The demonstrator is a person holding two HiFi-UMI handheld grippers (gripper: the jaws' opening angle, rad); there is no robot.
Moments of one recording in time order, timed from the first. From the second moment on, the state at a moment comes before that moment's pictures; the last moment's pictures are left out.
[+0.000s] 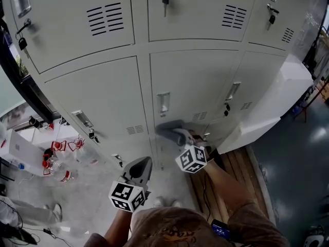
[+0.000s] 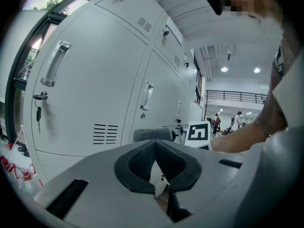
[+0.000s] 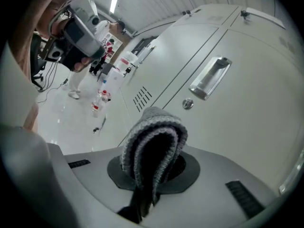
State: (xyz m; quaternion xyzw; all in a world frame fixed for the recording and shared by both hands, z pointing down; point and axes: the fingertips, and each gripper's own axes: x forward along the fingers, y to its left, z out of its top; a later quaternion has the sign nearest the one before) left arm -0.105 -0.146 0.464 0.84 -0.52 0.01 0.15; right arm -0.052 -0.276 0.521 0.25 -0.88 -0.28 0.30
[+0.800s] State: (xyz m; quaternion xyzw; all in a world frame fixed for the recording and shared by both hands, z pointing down) left arm -0.080 -0.153 0.458 0.86 -0.50 0.00 0.15; right arm -0.006 -0.275 0.247 0.34 -0.83 -0.41 0.18
